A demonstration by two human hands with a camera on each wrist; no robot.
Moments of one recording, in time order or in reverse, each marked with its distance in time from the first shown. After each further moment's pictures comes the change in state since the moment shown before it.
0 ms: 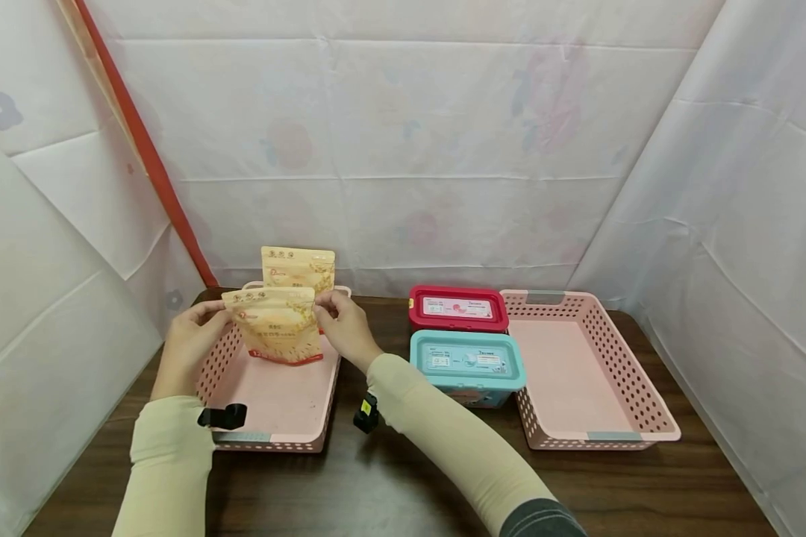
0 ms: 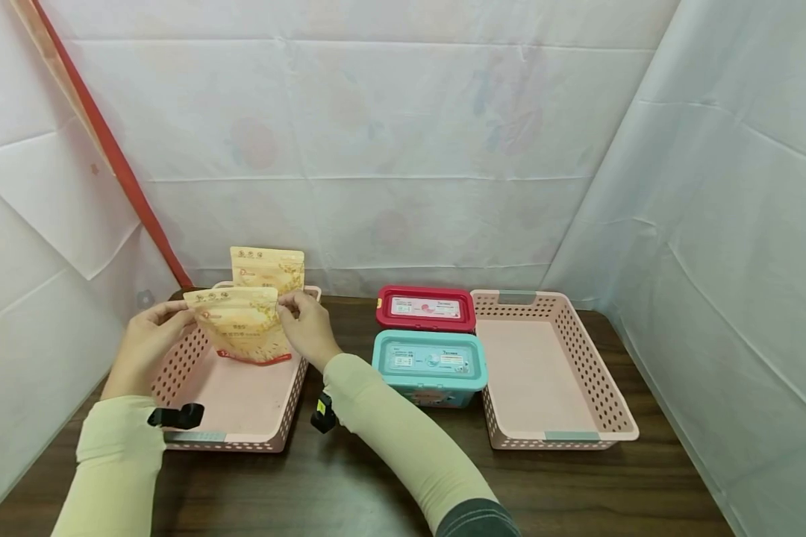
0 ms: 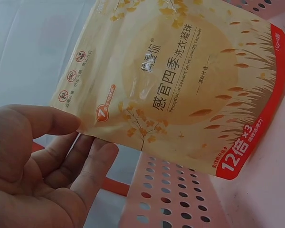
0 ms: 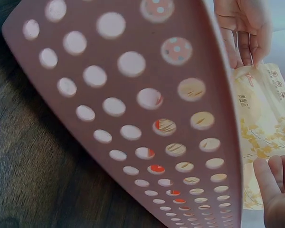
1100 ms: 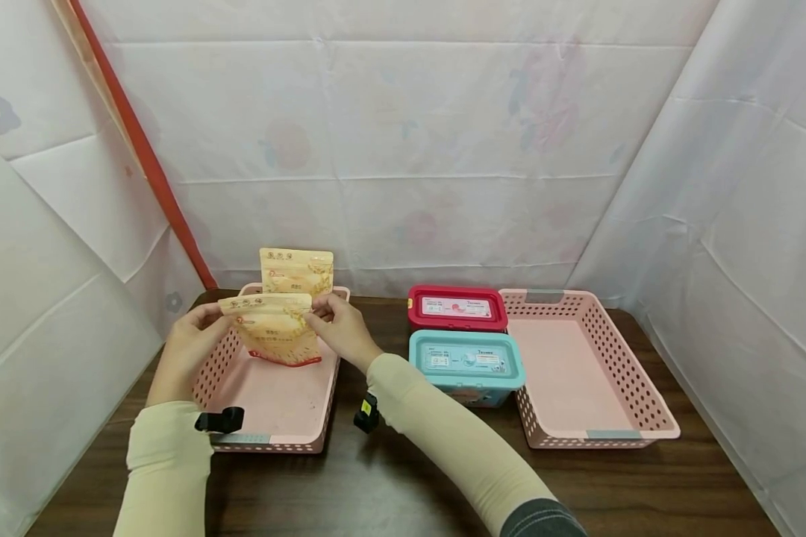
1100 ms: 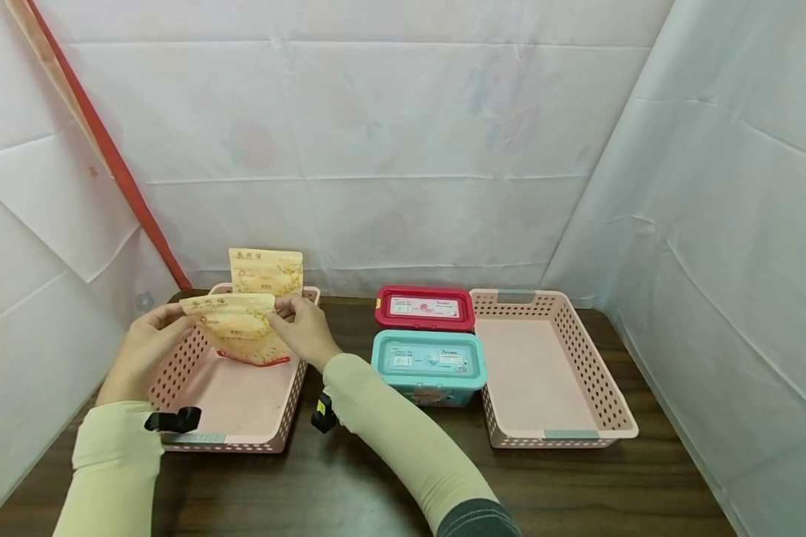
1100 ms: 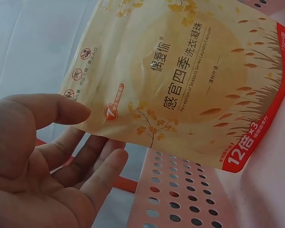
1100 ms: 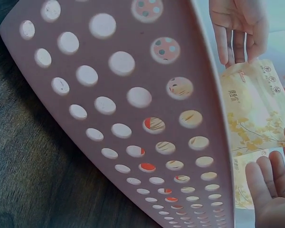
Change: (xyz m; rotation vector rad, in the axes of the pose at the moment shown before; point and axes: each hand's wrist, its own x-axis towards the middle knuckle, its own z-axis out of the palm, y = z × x) left_hand -0.007 -0.001 -0.005 0.079 -0.059 0.112; right_hand 0.000 -0.004 -0.001 0.011 -0.079 0.073
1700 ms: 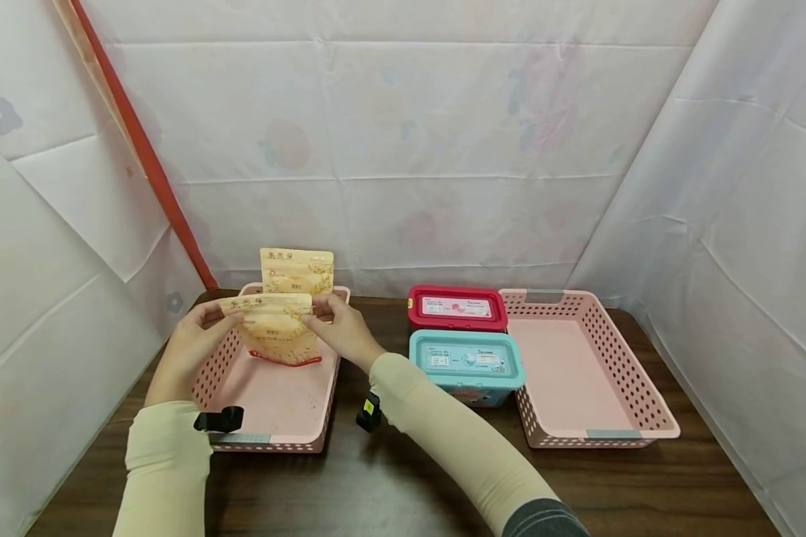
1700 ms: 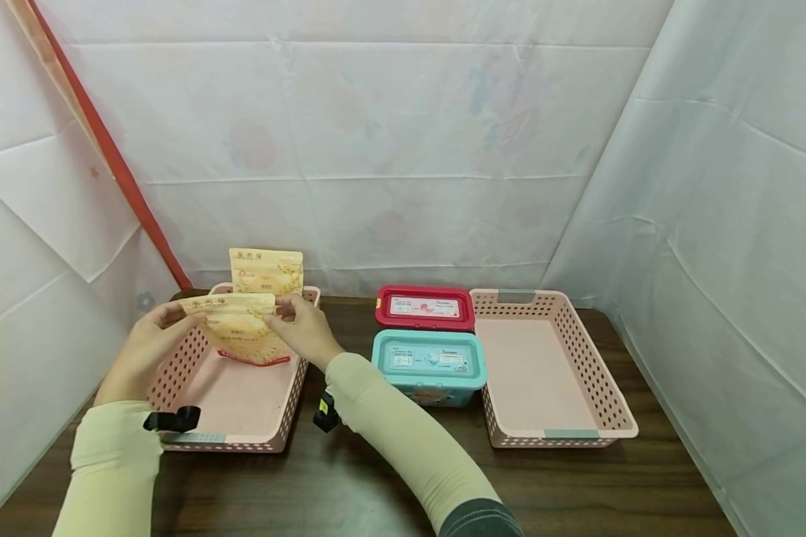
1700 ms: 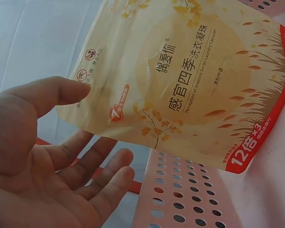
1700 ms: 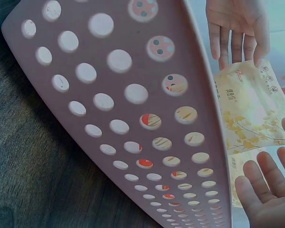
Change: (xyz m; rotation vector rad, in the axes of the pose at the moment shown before) left_hand -0.001 0.003 -0.001 -0.010 -0.072 0.000; right_hand -0.002 -0.001 -0.004 -0.002 -0.060 0.057
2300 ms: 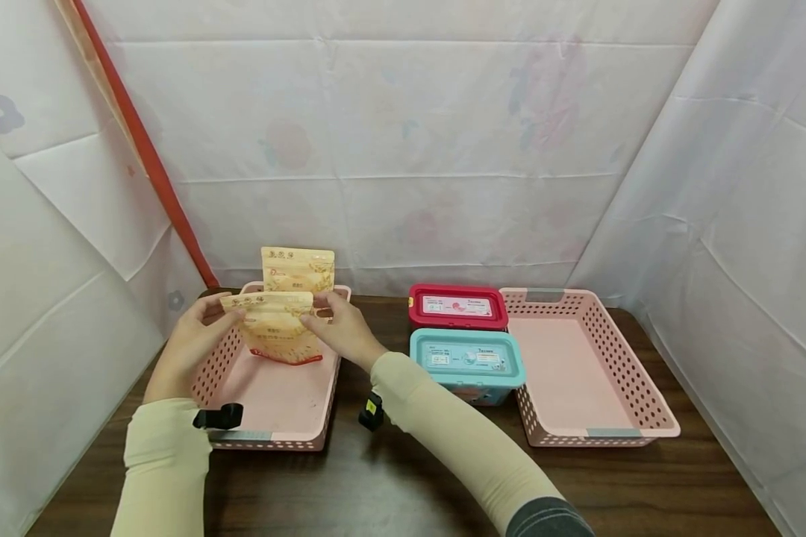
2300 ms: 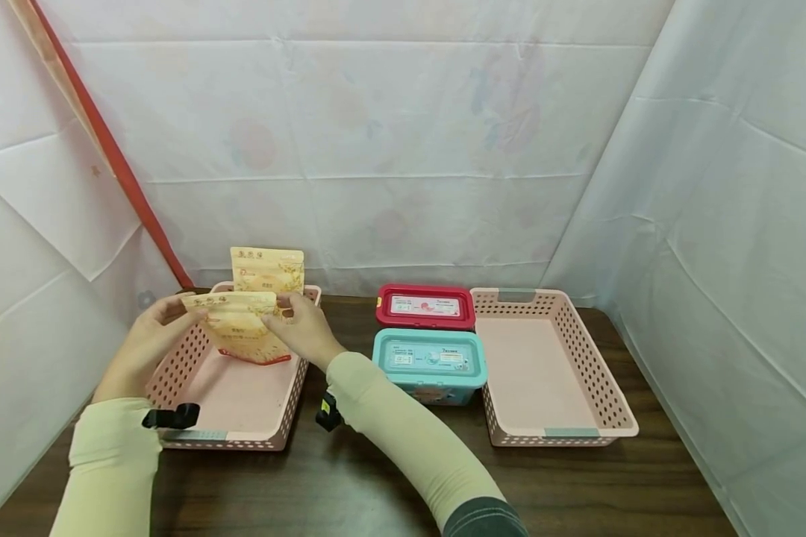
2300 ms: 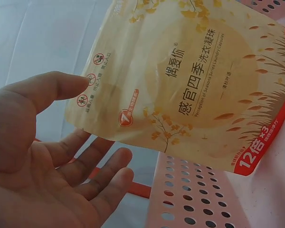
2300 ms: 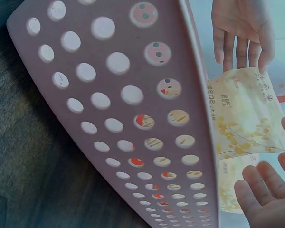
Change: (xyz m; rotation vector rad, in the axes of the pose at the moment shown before) left_hand 0.001 0.006 -0.002 -0.002 -0.020 0.029; right_hand -0.003 -0.006 -0.002 -0.037 -0.018 -0.021
